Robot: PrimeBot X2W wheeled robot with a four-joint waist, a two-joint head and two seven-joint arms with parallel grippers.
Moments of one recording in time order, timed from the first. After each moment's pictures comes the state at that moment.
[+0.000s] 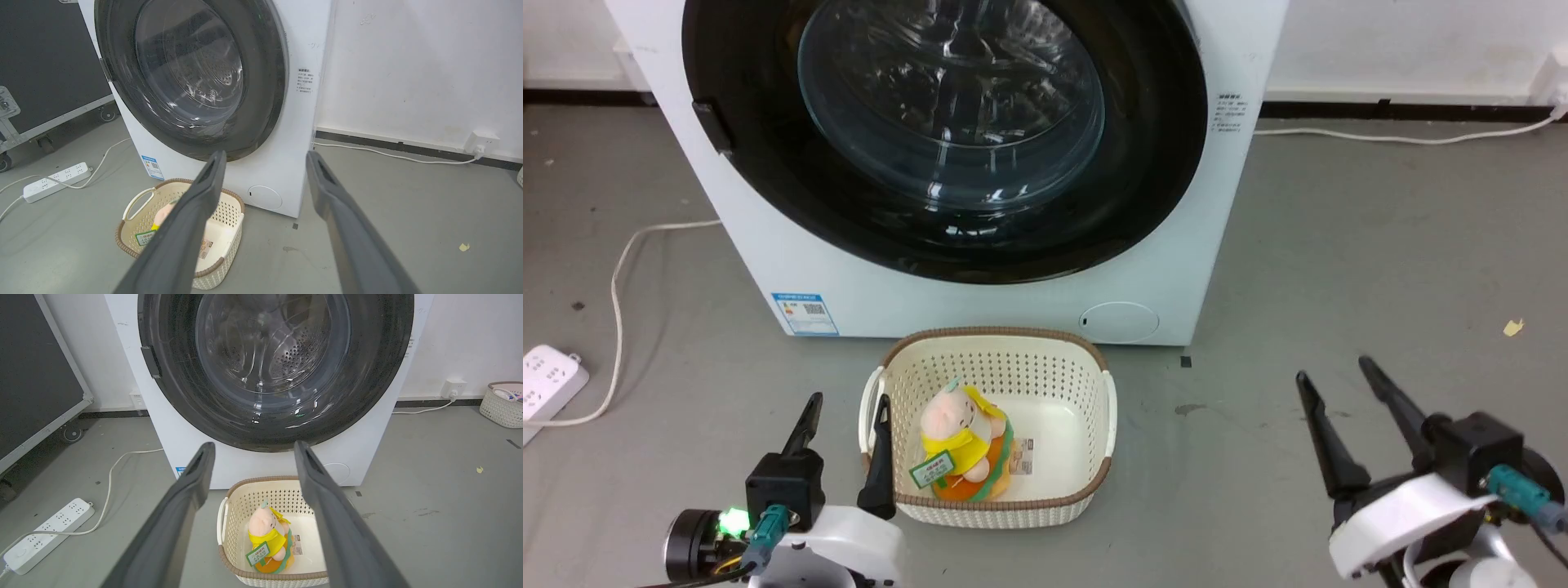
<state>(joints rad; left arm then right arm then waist) -0.02 0.05 -0.03 0.03 -0.01 0.01 -0.06 -0.06 -0.10 0.02 0.03 0.11 0.13 -0.05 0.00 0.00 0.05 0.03</state>
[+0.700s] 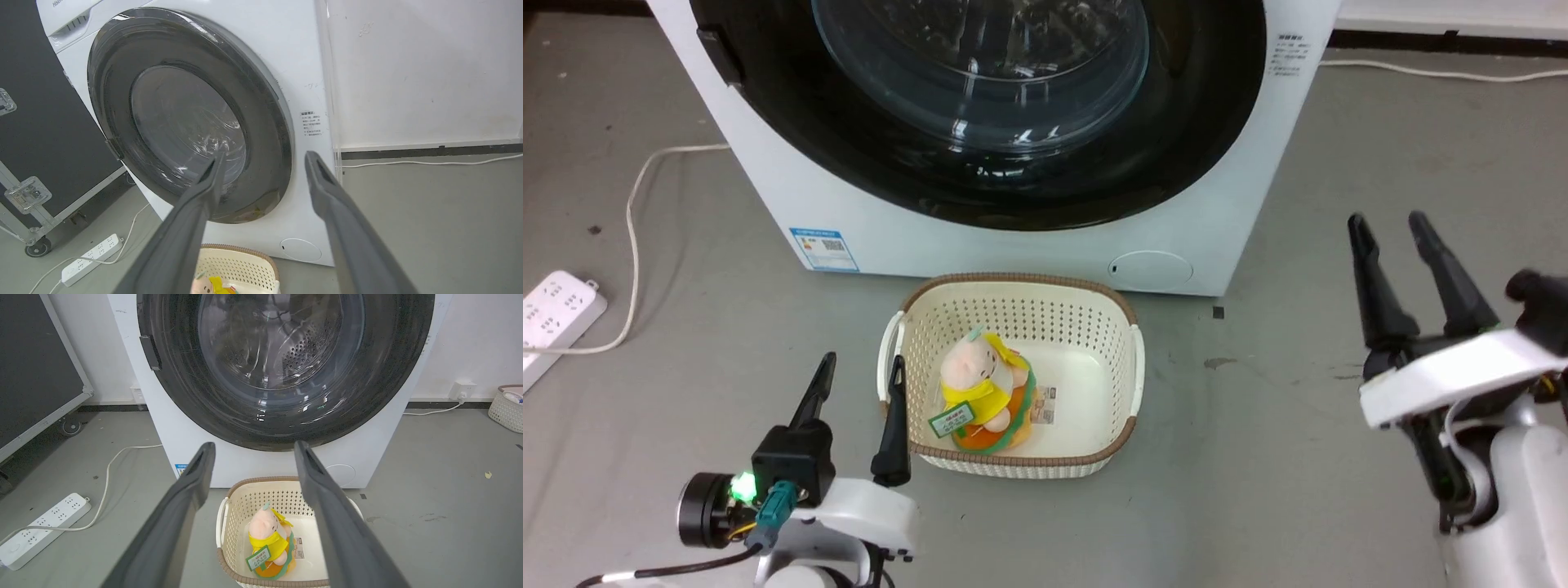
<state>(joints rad) -0.09 0.05 -0.07 0.03 -0.04 0.02 -0.11 -0.34 -0.13 0.01 0.09 0.39 0.13 -0.04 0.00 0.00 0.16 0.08</state>
